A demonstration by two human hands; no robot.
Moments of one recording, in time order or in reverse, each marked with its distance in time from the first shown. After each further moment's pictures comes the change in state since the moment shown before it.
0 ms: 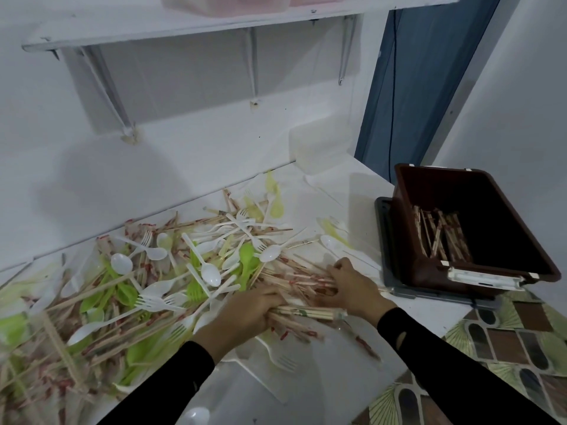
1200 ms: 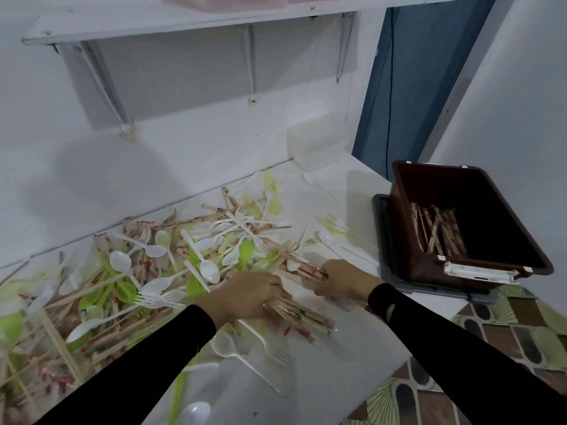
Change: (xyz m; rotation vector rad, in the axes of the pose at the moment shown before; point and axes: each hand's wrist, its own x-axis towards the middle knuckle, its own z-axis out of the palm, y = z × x) left_hand 0.029 -0.005 -0.031 0.225 -0.435 0.062; right_hand -0.001 -0.026 -0.026 0.080 -0.173 0.015
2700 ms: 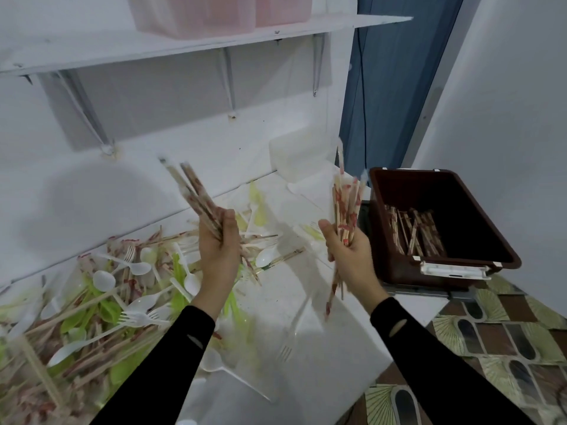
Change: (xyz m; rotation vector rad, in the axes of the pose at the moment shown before) left_hand 0.024 0.024 -0.072 -1.172 1.351 -0.424; right_hand -0.041 -0.004 -0.027 1.146 0.796 -0.288
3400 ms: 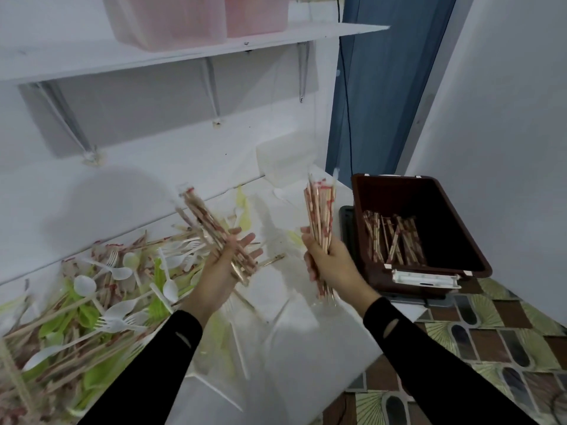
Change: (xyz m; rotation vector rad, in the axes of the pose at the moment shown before) left_hand -0.016 -0.030 0.020 -0.354 -0.309 -0.568; right_hand 0.014 0.003 -0.030 -0.028 -0.262 0.129
